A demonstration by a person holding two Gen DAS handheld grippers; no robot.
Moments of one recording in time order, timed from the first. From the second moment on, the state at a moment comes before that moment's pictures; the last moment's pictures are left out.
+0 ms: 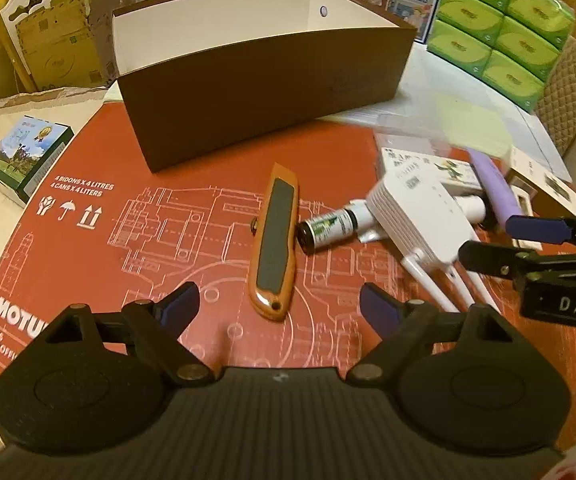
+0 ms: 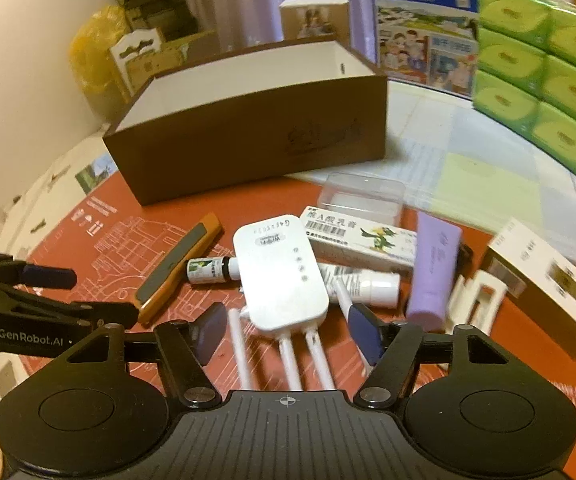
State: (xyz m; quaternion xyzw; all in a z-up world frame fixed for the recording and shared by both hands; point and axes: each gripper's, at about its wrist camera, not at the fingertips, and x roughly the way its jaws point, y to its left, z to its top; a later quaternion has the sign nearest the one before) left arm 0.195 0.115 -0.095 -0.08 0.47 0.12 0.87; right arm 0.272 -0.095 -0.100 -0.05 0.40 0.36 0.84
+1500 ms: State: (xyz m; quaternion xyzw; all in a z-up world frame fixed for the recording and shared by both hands) left arm 0.247 0.138 -0.143 -0.05 0.50 0.09 0.86; right arm 0.302 -0.067 -0.128 -0.10 0.42 0.37 0.82
